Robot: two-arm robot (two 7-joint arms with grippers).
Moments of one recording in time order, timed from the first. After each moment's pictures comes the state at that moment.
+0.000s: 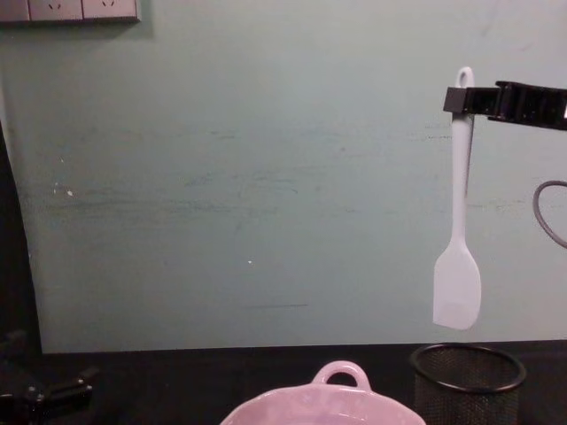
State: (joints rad) left arm -0.20 0.60 0.45 -1.41 -0.25 -0.12 0.03; right arm 0.35 0.50 -0.29 -1.71 0.67 0.17 0.27
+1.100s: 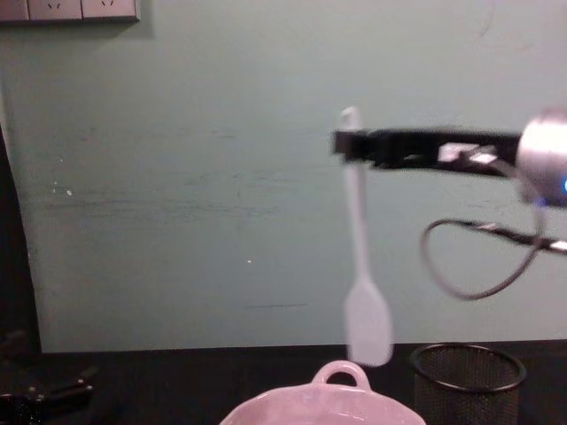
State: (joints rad) left arm -0.20 0.60 0.45 -1.41 -0.25 -0.12 0.03; right arm 0.47 0.40 -0.47 -1.60 0.52 0.18 0.33
